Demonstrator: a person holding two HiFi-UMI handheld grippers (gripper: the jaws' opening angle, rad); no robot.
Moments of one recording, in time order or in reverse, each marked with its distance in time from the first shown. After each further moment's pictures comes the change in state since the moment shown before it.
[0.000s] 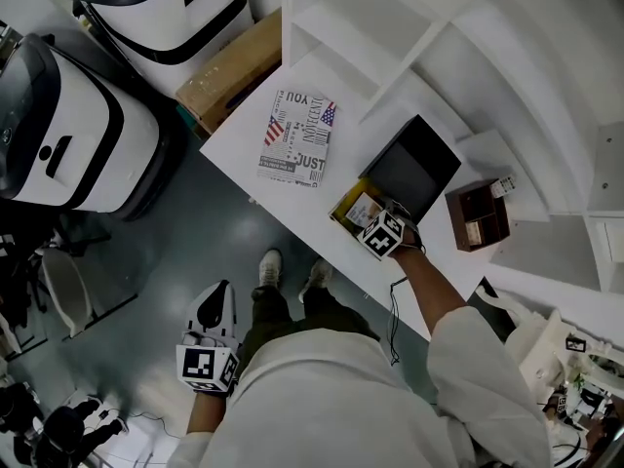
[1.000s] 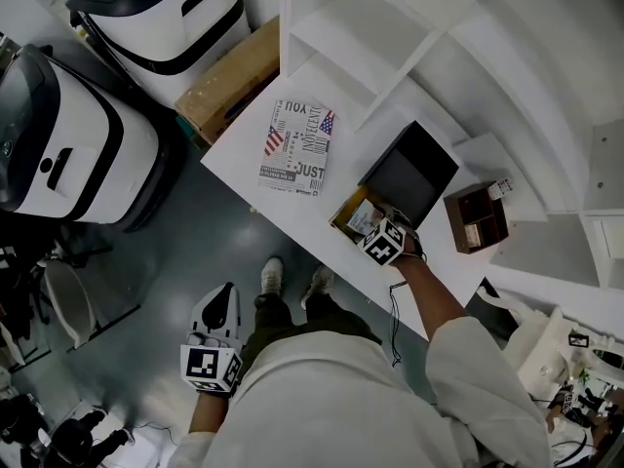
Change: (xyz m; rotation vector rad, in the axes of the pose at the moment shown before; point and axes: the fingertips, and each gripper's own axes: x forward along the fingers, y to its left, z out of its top) left arm 0.011 0.007 0.005 -0.001 0.004 -0.042; right arm -0.020 0.003 0.014 0.028 -0.017 -0.024
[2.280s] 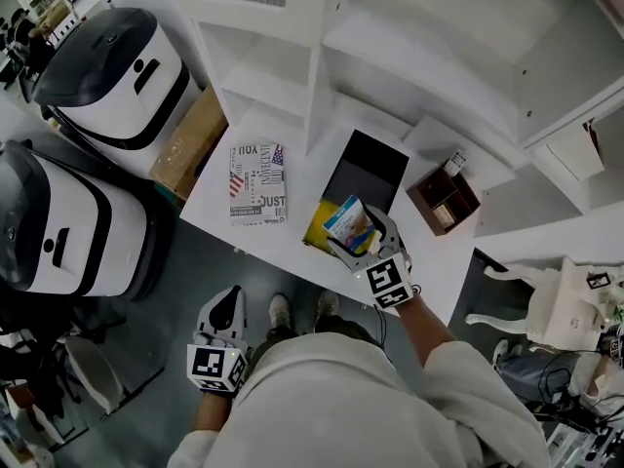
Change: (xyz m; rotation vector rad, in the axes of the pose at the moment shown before) left arm 0.032 -0.070 0.055 0.179 -0.070 -0.237; right arm -0.237 -0.017 0.067 0.267 -0.728 -0.385
